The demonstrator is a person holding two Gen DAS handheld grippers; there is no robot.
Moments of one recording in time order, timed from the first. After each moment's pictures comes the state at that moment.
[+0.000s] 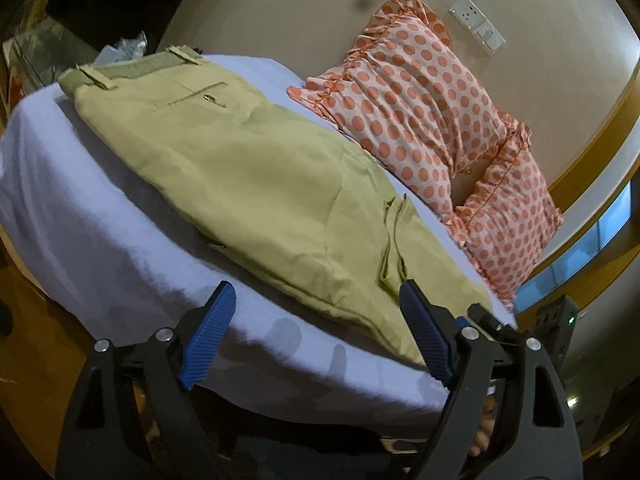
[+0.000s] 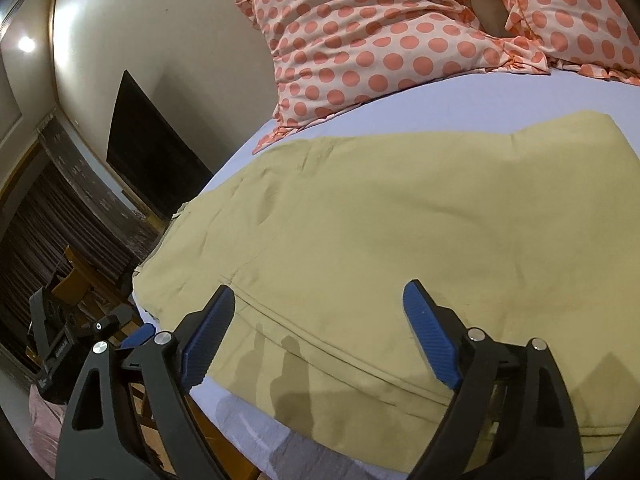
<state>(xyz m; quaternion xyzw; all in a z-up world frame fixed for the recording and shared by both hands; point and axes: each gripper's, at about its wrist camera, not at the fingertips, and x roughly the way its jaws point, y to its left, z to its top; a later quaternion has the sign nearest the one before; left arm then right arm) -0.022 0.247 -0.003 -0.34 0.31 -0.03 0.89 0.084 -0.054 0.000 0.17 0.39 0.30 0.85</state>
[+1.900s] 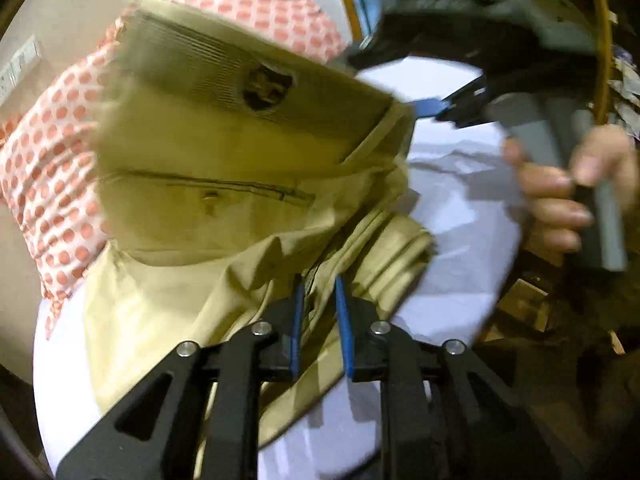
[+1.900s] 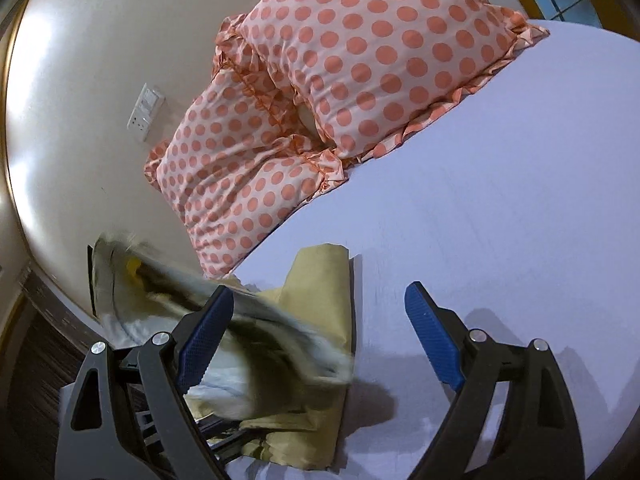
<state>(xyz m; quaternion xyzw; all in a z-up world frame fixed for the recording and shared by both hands) 0.004 -0.070 0.028 0.27 0.31 -0.30 0.86 0.074 -0.292 0.025 0.36 0.29 0.15 0.88</state>
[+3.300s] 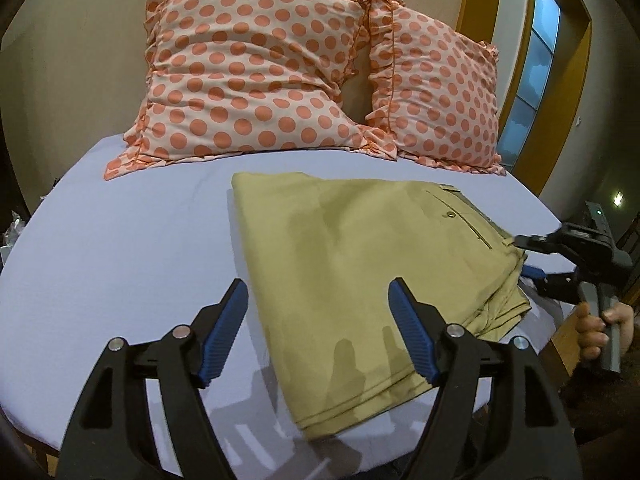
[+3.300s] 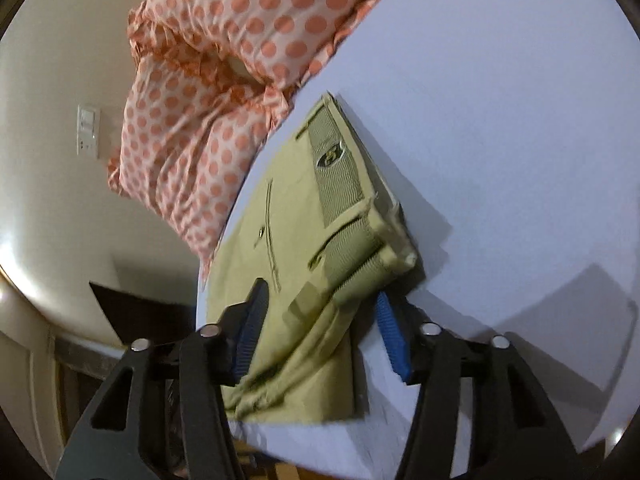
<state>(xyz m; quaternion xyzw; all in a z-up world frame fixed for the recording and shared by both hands) 0.043 0.114 0.064 -0.01 0.34 -0.16 0.93 0.069 -0.278 -0.016 0.47 0.40 0.12 0.78</state>
